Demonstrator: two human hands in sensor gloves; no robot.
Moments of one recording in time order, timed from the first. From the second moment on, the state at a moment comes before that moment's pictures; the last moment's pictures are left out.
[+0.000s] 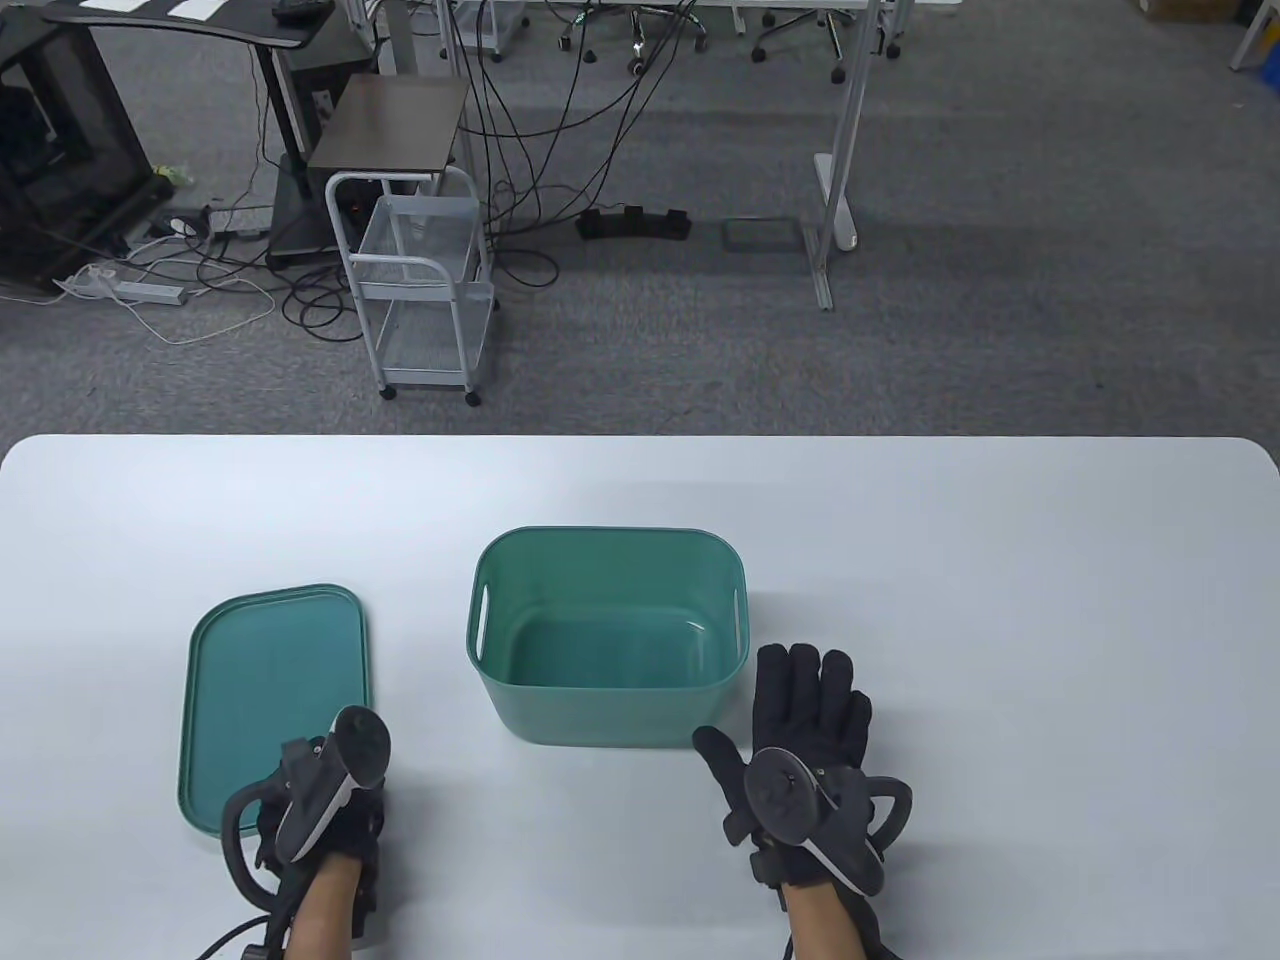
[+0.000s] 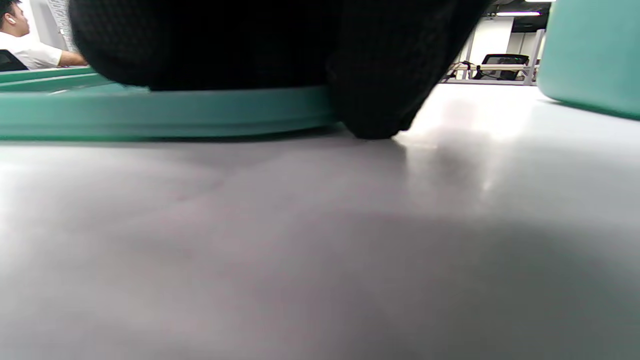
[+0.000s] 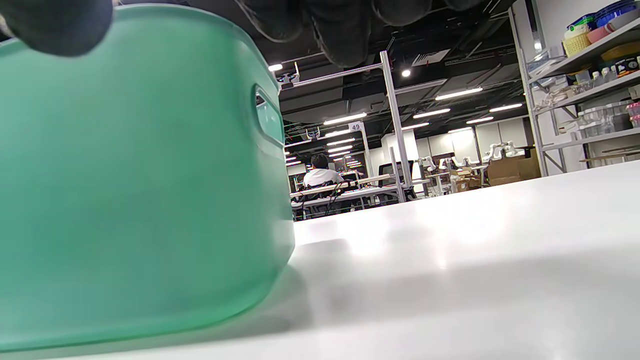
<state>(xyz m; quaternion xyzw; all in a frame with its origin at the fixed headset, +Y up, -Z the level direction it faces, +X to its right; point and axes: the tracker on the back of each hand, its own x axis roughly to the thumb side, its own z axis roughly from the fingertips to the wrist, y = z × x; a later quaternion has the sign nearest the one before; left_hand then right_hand) -0.294 -0.760 -0.315 -0.06 0.17 0.00 0.98 0.119 -0.721 -0.290 0.02 -0.17 0.98 0.11</state>
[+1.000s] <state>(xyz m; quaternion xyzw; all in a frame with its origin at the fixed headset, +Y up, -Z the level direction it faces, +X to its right) -0.274 -0.669 -0.248 0.46 0.07 0.11 0.88 0.126 -0.722 -0.289 0.01 -0.17 0.98 0.14</state>
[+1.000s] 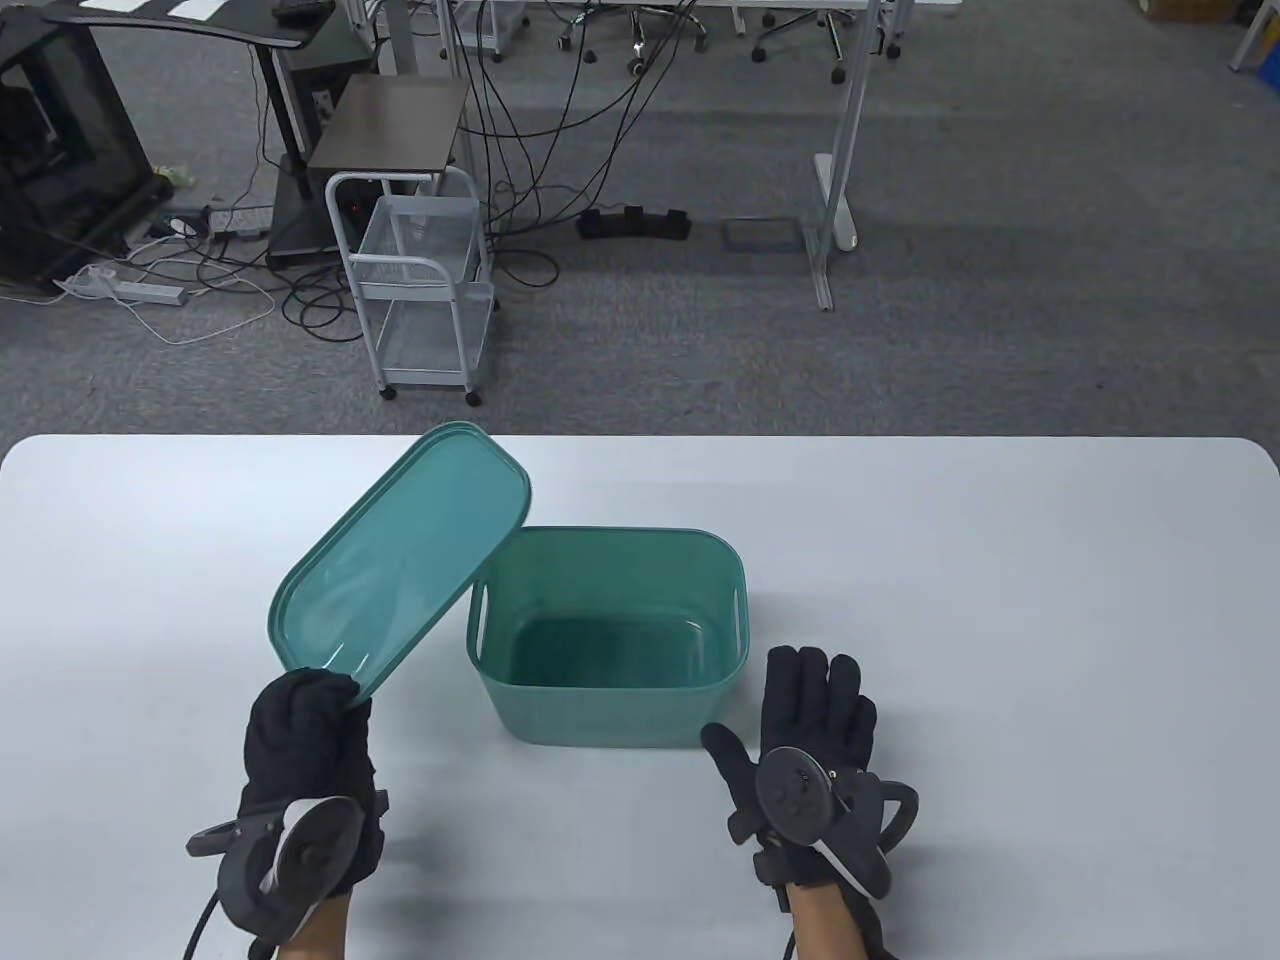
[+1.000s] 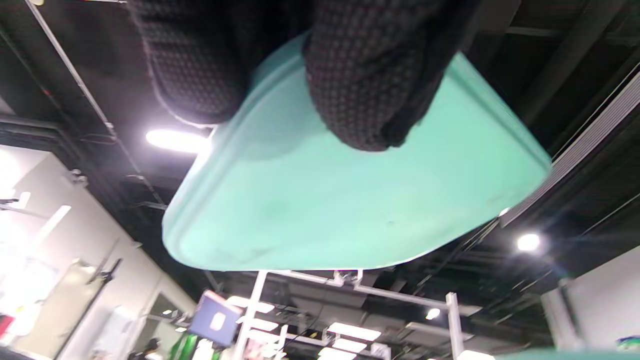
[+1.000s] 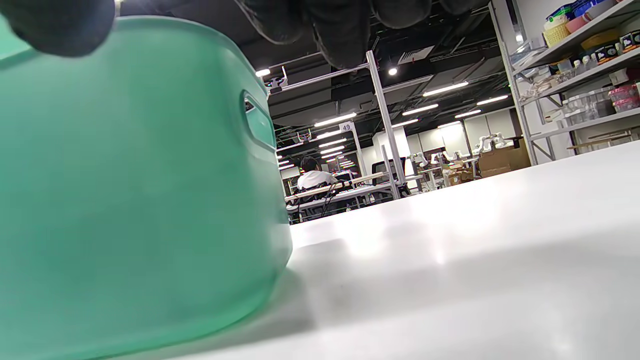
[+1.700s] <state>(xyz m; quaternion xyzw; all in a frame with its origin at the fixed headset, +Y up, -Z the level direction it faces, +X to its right) -0.208 -0.669 -0.230 0.46 -0.18 0.15 0.85 0.154 -0.705 -0.275 0.03 -0.35 0.84 0.41</state>
